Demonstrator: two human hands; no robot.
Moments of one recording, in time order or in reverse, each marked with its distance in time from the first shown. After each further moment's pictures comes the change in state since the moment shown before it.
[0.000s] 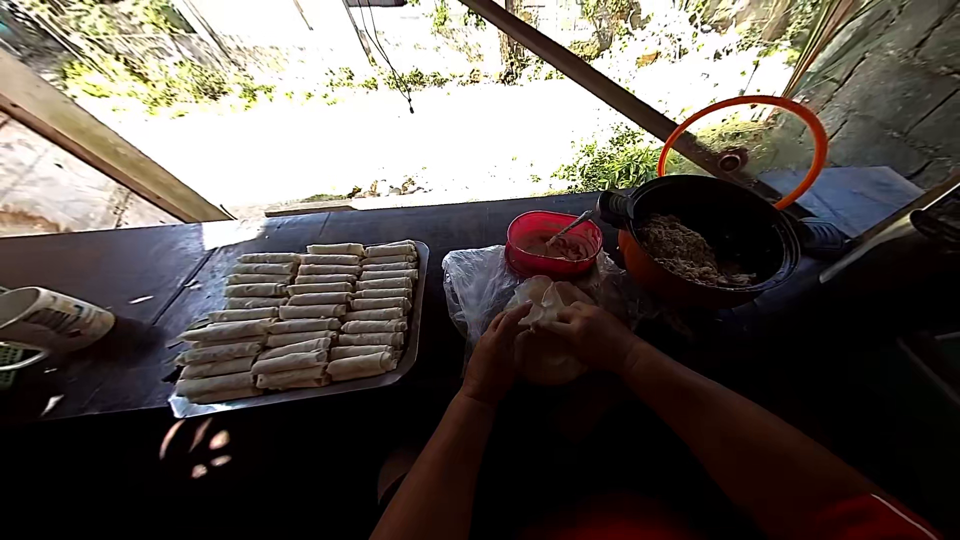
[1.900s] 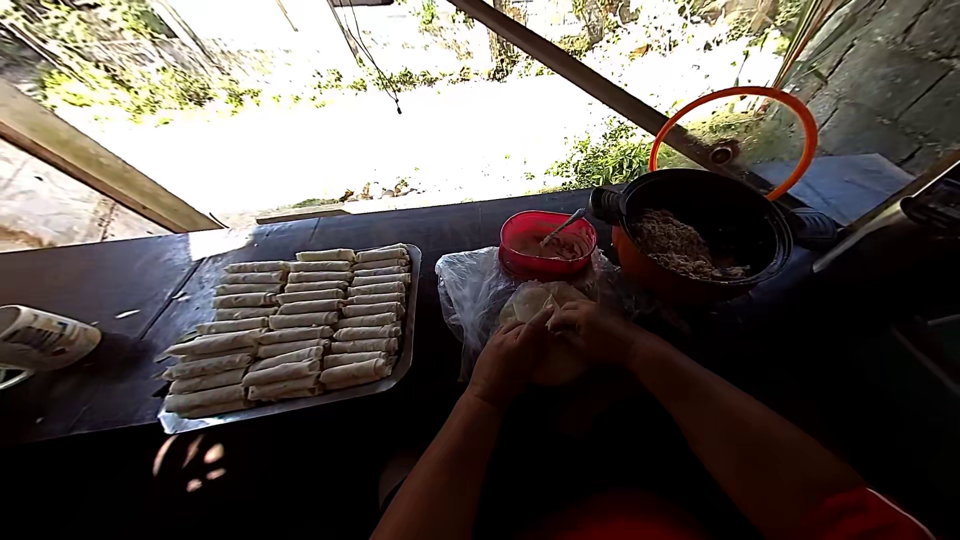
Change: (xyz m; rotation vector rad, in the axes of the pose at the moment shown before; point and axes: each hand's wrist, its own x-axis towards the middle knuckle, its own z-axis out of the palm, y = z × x) left_hand 0.005 0.010 0.008 0.267 -0.143 0.178; right_hand -0.002 0.018 -0.010 0.352 -0.131 0.106
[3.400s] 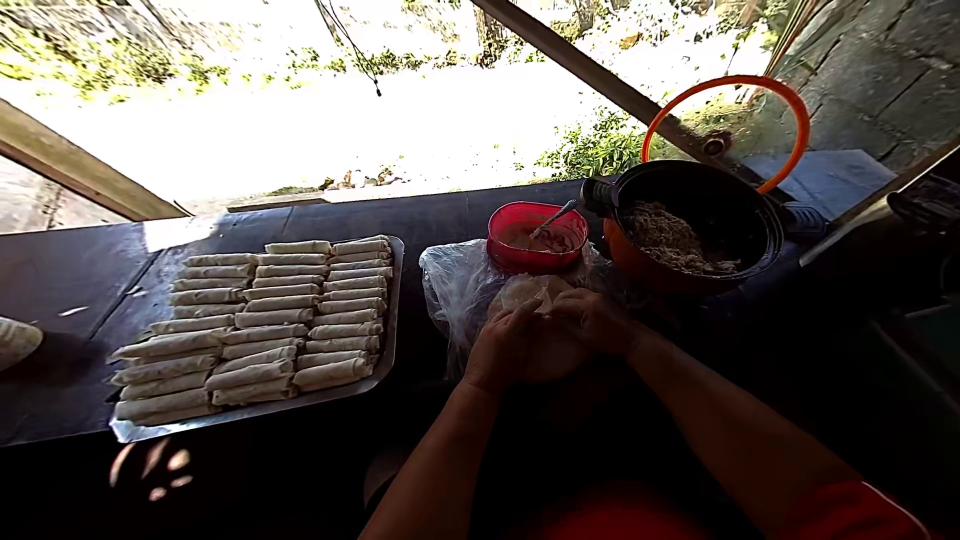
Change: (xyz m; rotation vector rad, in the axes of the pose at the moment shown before) left_hand 0.010 -0.003 0.012 -0.090 0.019 -0.102; right_hand -0.011 0.020 0.006 0.076 0.194 -0.029
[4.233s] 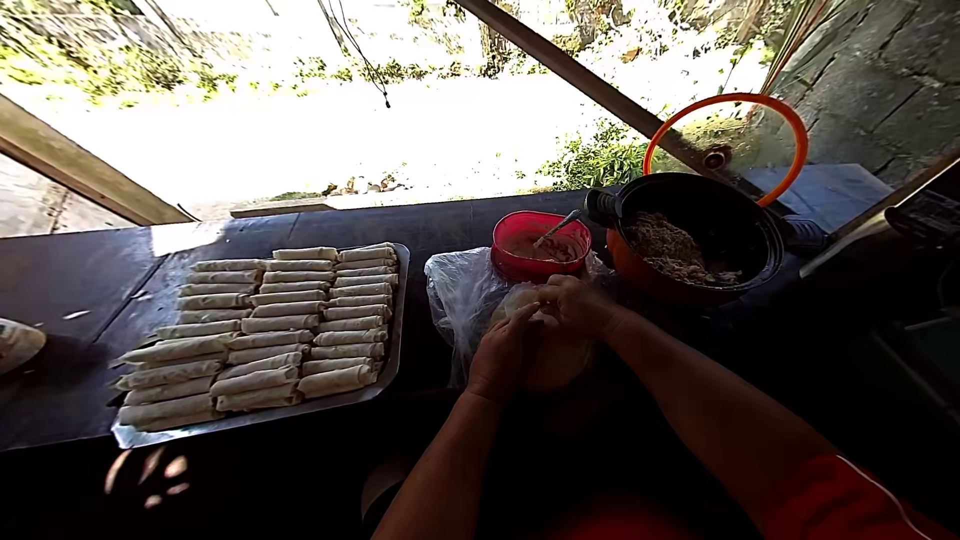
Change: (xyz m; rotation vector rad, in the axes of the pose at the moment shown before) left_hand 0.000 0.000 0.001 -0.020 0.010 -0.104; right_hand 0.058 -0.023 -0.019 -0.149 -0.236 0.132
